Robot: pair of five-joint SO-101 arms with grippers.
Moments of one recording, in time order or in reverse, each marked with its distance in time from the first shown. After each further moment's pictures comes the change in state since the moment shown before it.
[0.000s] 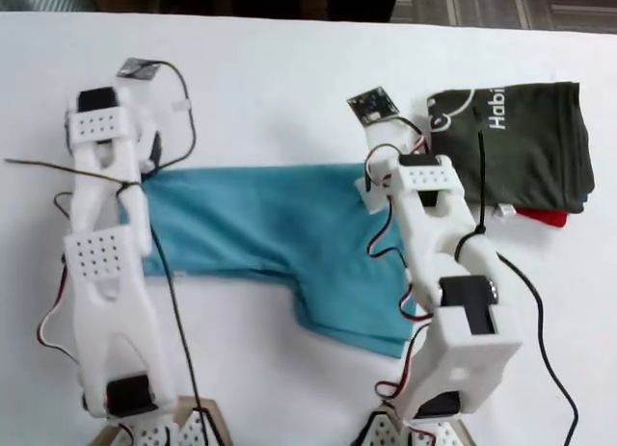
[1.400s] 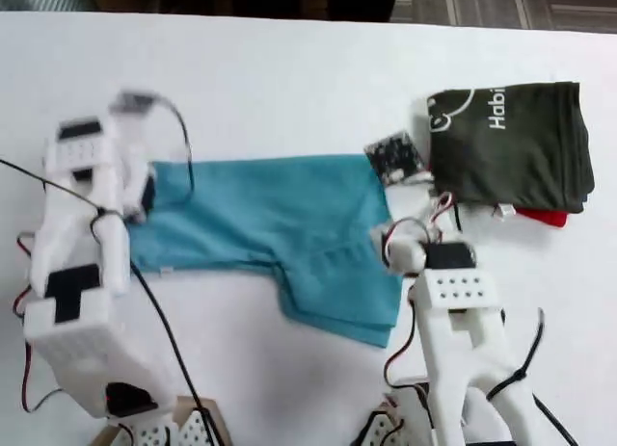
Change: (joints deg) left arm 0.0 -49.0 73.9 -18.5 -4.4; right arm 0.1 -52.3 42.0 -0.8 0.0
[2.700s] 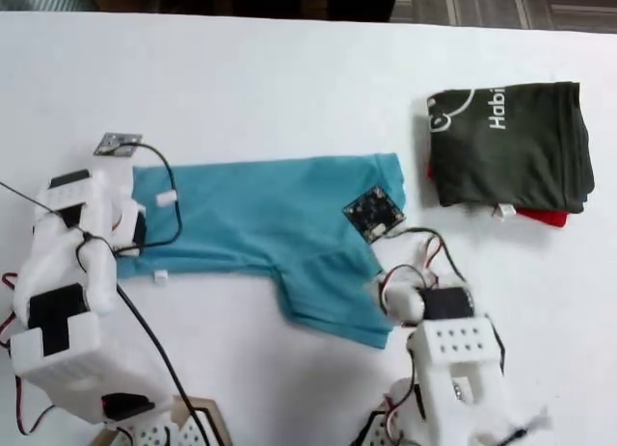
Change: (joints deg) left arm -6.0 -3.5 13.7 -11.2 0.2; right arm -2.1 -20.1 10.5 14.2 9.5
